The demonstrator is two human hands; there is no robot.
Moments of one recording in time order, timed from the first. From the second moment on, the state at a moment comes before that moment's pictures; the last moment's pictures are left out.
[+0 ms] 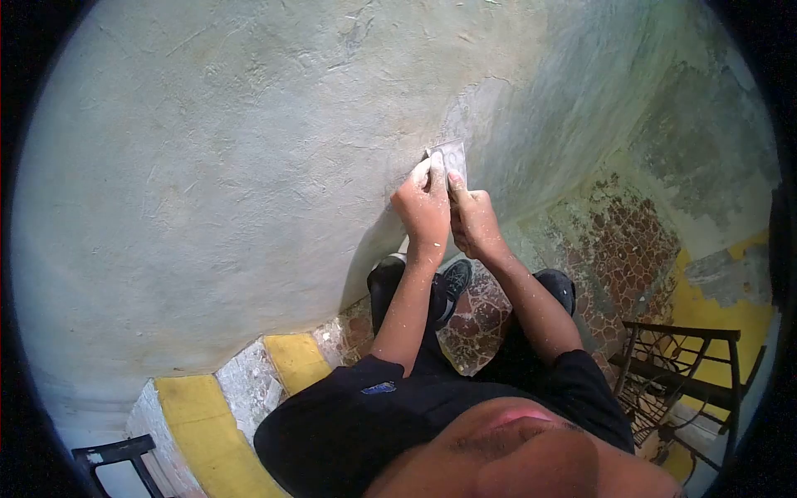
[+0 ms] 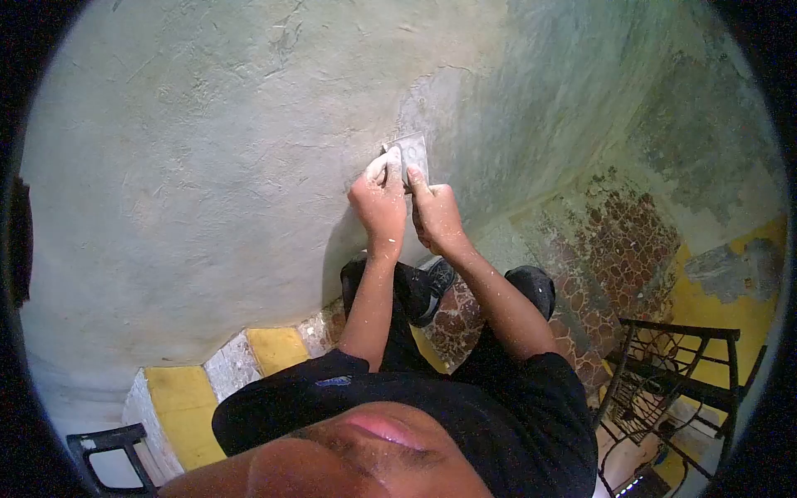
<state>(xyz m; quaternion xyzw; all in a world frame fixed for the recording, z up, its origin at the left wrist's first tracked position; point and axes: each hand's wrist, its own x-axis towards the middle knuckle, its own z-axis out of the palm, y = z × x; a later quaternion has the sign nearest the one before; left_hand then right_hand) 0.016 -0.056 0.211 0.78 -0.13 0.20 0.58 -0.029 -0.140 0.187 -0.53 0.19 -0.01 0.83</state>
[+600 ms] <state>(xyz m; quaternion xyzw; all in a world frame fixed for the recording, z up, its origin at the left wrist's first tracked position) 0.015 -0.081 0.218 0.76 -0.11 0.27 0.58 -0.019 -0.135 0.186 -0.50 0.21 -0.09 0.84</state>
